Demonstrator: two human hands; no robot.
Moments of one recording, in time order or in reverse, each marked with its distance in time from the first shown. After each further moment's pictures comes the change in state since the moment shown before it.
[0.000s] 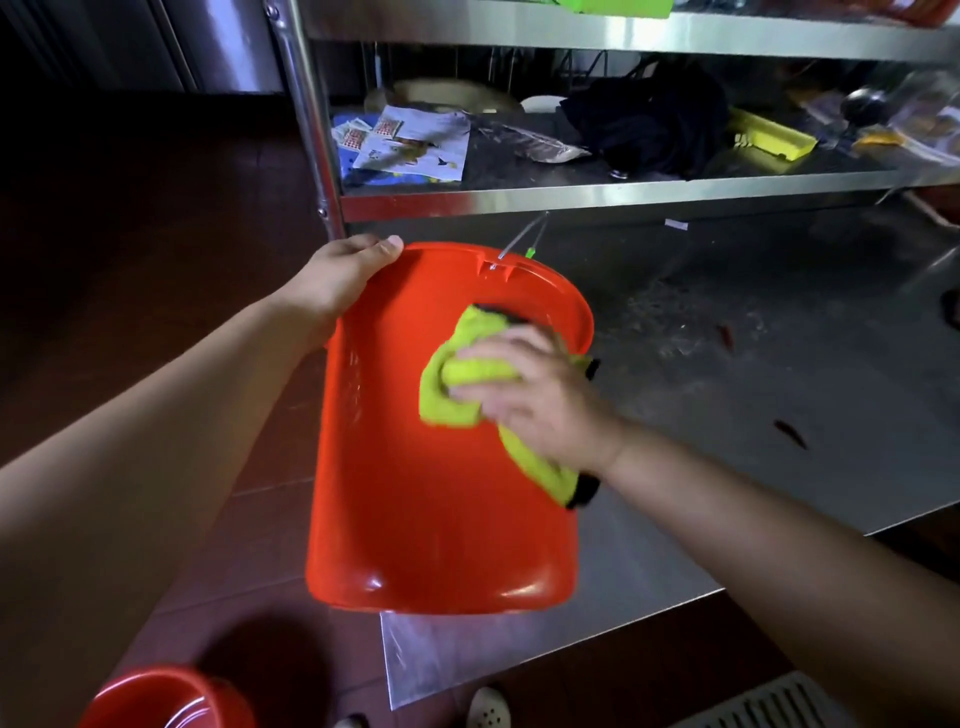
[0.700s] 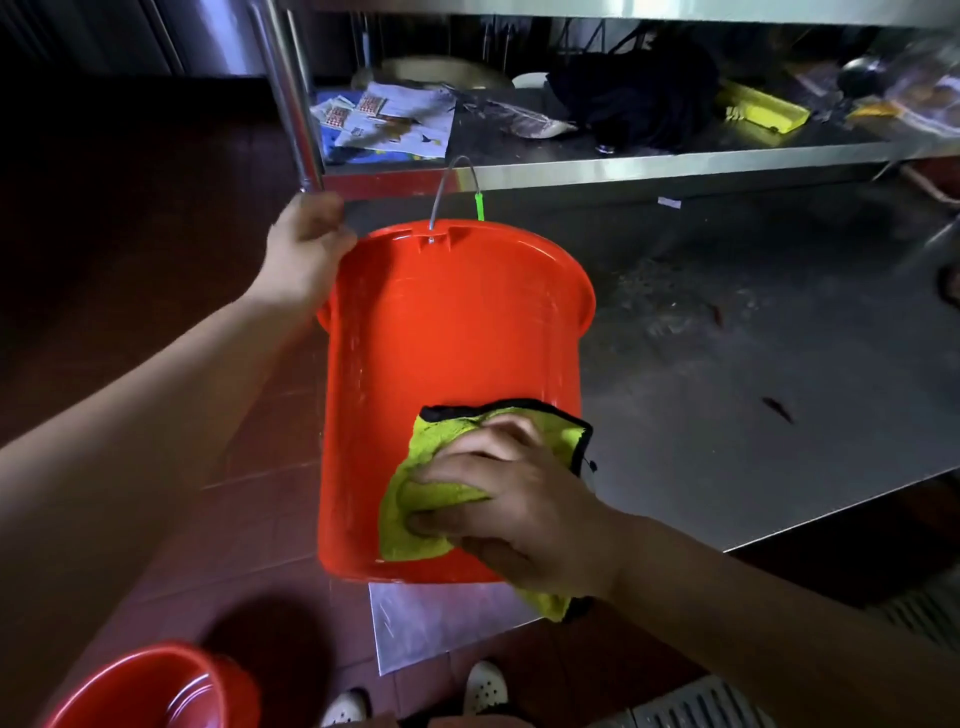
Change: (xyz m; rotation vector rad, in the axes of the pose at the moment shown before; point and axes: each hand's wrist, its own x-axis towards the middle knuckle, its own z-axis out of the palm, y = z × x) left_hand -0.004 -0.013 0.002 0.127 0.357 0.212; right_hand -0.061 -0.076 -0.008 0.079 -0.226 -0.095
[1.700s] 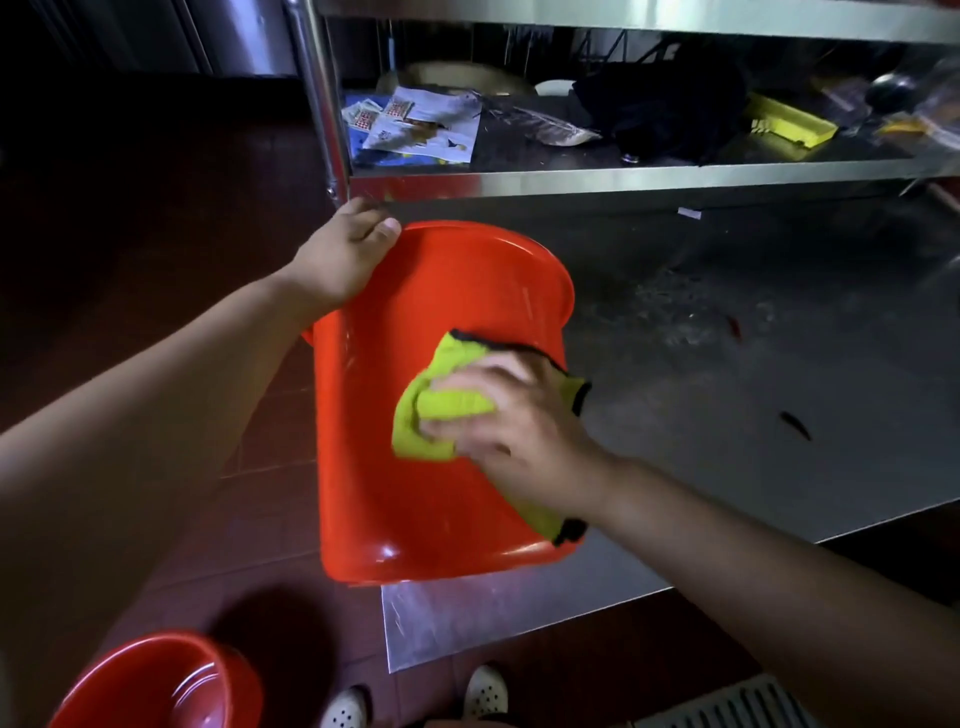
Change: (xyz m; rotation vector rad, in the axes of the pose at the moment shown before) left_hand 0.011 0.000 -0.010 0.384 -0.341 0.172; right_hand 0.040 0.031 0.002 -0.015 0.167 0.129
